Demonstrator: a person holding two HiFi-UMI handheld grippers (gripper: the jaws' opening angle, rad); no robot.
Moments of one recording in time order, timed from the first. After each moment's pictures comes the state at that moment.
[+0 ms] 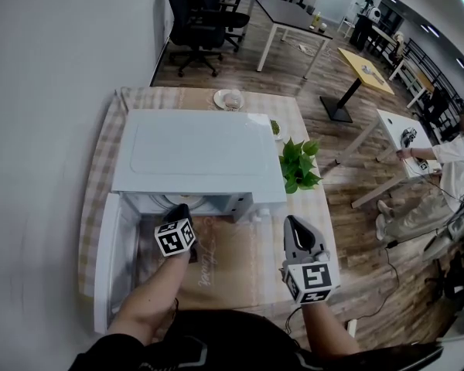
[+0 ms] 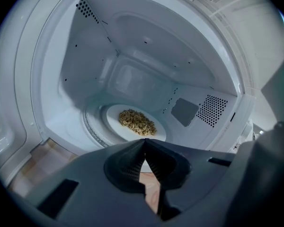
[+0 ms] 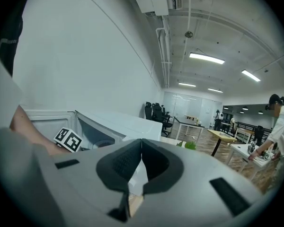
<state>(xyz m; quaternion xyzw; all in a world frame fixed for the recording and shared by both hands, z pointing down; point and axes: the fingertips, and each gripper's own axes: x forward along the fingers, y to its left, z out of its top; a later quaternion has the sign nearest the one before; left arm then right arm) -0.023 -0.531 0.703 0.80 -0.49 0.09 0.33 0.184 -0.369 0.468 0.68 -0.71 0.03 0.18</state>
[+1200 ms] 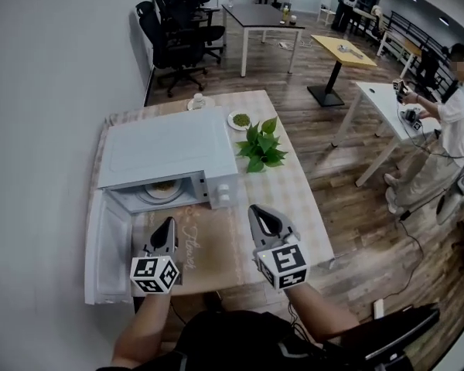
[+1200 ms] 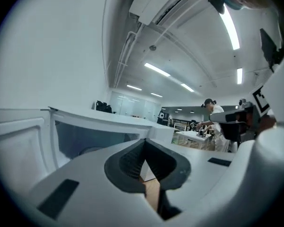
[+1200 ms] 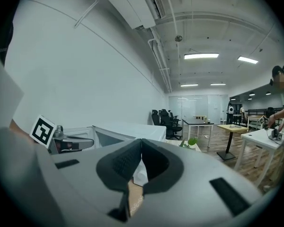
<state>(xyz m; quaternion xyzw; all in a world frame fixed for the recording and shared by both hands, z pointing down) 0.002 -0.358 0.515 0.90 -0.42 0.02 0.12 0.193 -0.285 0.449 0.64 -0.76 0.05 0.08</state>
